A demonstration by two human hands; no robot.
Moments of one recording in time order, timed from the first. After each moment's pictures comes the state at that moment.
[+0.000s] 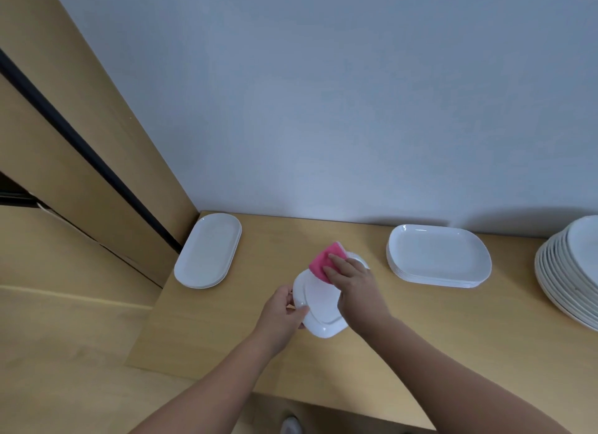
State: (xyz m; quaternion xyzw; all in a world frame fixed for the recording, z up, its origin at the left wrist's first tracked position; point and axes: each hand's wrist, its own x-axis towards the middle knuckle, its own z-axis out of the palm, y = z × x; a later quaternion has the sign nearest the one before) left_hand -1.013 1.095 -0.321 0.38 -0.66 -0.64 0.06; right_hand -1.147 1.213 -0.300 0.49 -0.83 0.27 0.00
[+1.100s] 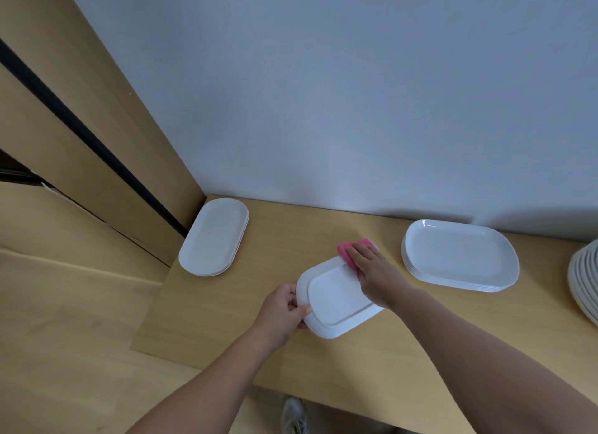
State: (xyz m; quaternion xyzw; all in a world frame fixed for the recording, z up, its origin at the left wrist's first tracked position) left_hand -1.013 1.081 -0.343 0.42 -0.66 -0.63 0.02; right_hand -1.225 1.201 -0.365 0.48 -0.83 0.15 -0.23
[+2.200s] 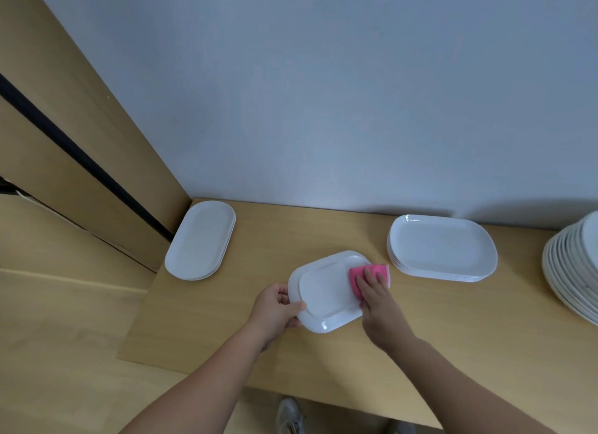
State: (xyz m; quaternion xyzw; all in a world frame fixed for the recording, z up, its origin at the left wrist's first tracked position) left_hand -1.022 1.084 -0.340 0.46 -0.58 -0.67 0.02; right_hand -1.168 1.261 -0.379 0.34 -0.86 0.28 -0.25
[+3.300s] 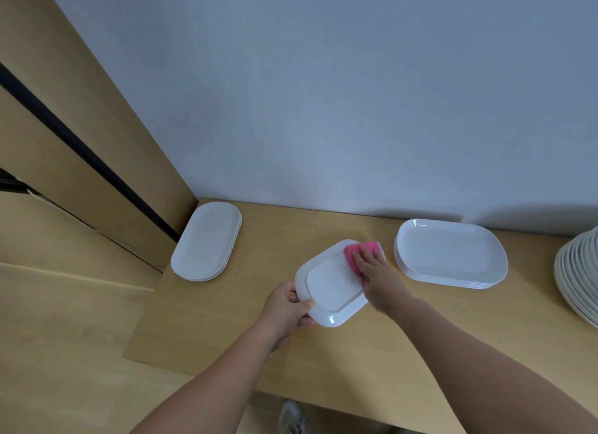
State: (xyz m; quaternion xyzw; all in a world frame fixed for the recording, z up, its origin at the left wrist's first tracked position) left_hand -1.034 1.091 -0.325 0.45 -0.56 -0.69 0.02; right_hand -1.221 1.218 -0.369 0.41 -0.86 0.16 -0.25
